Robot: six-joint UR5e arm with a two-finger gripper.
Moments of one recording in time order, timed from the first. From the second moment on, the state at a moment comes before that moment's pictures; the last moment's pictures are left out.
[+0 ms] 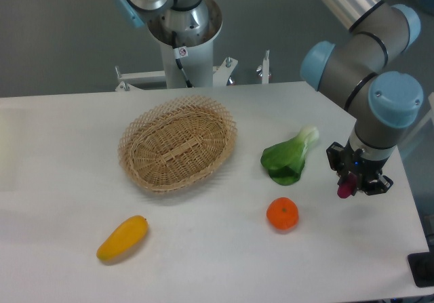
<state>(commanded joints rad) 2.69 -2.12 -1.30 -1.20 1.56 1.50</state>
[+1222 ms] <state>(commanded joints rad) 2.63 -2.10 -1.32 -1.21 1.54 1.39</state>
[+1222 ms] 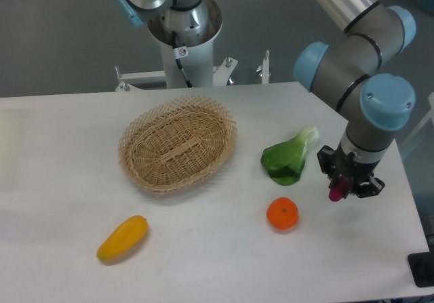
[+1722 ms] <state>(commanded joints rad) 2.52 -2.02 -1.46 -1.20 1.54 1.37</state>
